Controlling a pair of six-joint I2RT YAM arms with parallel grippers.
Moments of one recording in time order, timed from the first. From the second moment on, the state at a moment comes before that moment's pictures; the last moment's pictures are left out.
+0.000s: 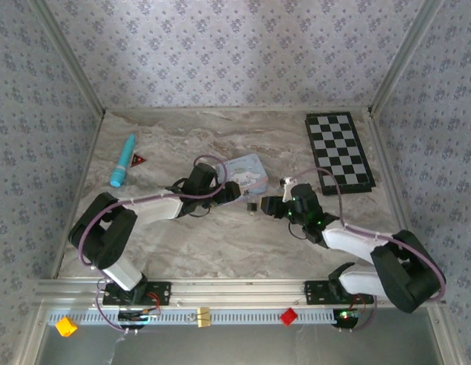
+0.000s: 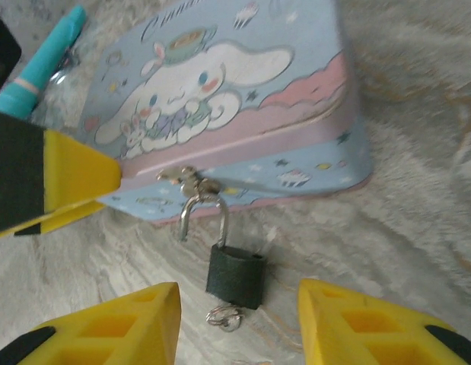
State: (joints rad) left arm -0.68 1.61 0.81 0.03 0.18 -0.87; right arm 0.55 1.27 0.39 0.33 -0.20 0.51
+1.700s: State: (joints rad) left arm -0.69 1.68 0.87 0.04 0.21 -0.89; right arm 0.46 1.84 0.49 0.91 -0.44 0.70
